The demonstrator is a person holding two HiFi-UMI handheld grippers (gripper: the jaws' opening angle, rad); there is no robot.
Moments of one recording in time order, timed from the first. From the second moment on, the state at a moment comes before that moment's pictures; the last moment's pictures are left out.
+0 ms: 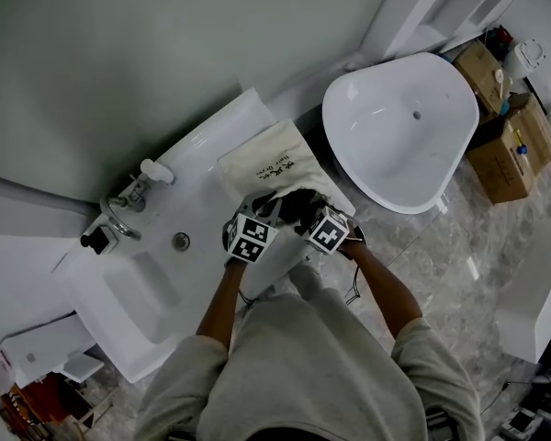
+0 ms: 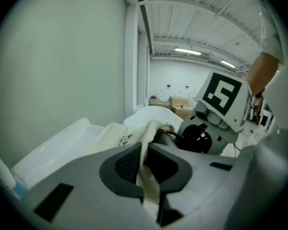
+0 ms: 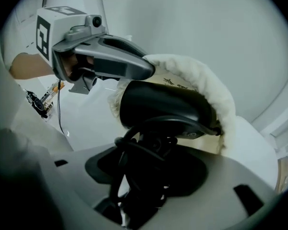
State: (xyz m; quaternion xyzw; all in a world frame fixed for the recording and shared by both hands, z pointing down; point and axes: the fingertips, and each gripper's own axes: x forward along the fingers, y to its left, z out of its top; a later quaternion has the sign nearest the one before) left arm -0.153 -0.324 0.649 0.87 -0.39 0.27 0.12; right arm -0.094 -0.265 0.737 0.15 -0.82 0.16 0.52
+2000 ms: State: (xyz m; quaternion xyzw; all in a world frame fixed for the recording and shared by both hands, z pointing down) left arm -0.156 -0.297 0.621 0.89 -0.39 0.16 0.18; right arm -0.098 -0.270 0.560 0.30 -0.93 0.11 0.21
